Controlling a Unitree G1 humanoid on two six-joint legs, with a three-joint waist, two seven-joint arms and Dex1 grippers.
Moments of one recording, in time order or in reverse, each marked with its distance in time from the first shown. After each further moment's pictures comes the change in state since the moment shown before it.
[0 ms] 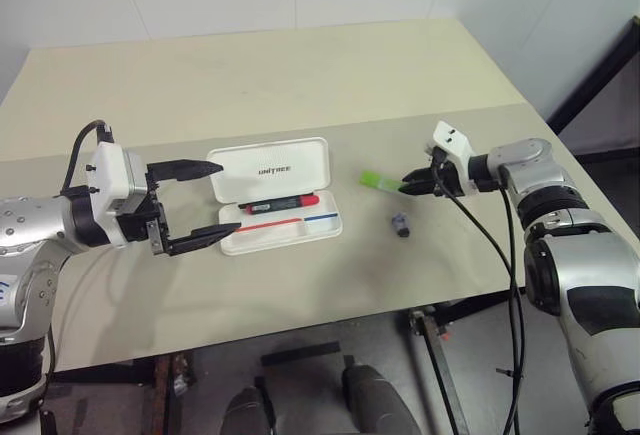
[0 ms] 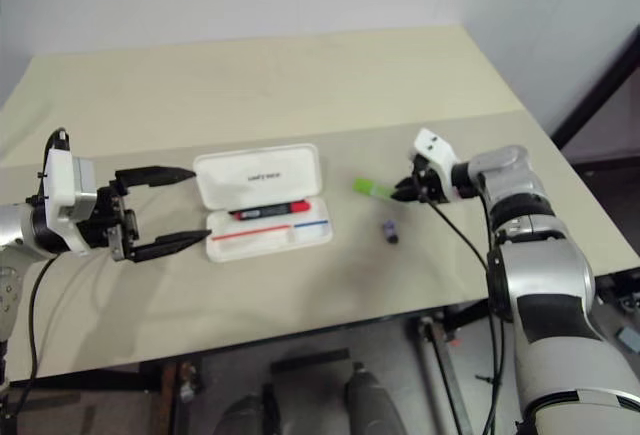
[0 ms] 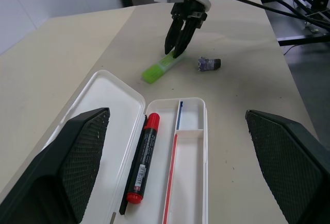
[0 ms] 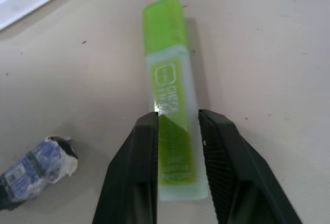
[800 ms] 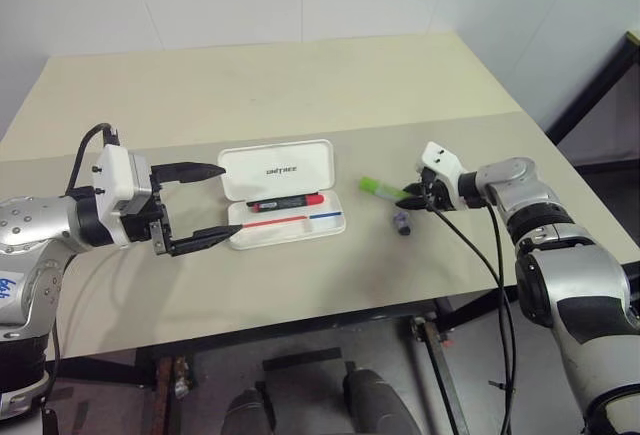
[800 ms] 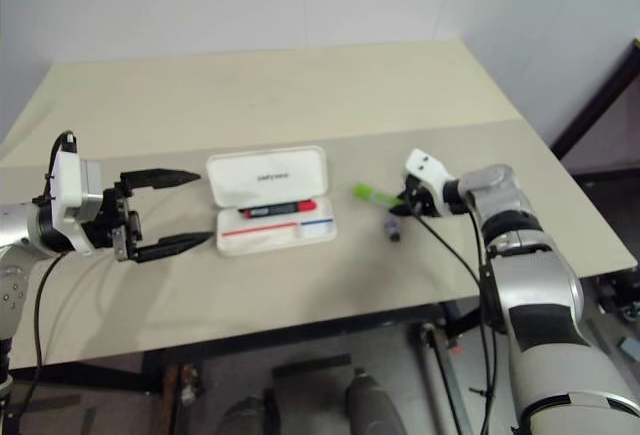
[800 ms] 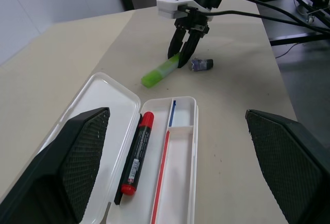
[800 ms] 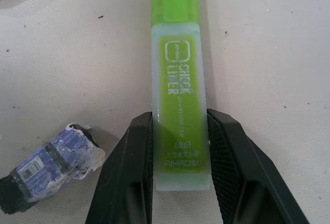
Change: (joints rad) left arm -0.003 0.001 -0.016 0.009 0.006 -0.016 -0.006; right arm 0.060 0.023 0.037 0.000 -0.022 -0.033 -0.116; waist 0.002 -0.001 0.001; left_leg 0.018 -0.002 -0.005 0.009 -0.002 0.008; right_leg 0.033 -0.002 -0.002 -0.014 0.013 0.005
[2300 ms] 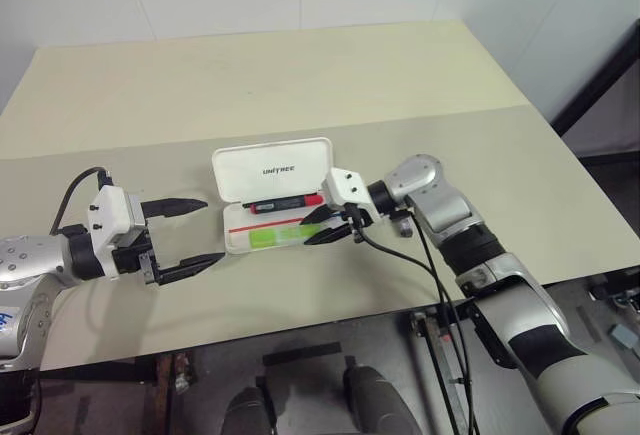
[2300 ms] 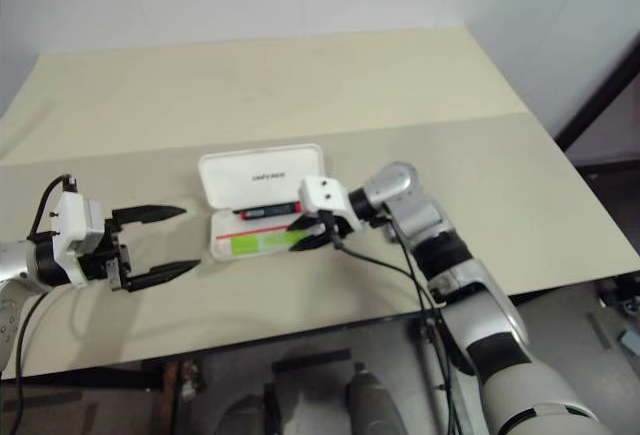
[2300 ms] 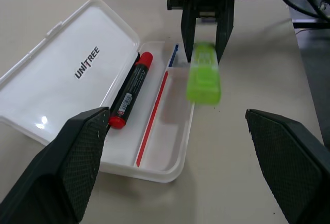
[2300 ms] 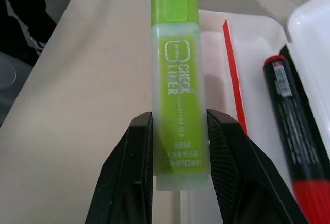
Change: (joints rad) left arm 0.213 0.002 0.050 0.039 0.041 -0.073 -0.002; right arm 0.170 0.224 0.267 -0.748 0.261 0.133 0.289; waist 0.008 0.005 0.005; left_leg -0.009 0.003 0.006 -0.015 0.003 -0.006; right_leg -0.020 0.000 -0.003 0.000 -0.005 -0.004
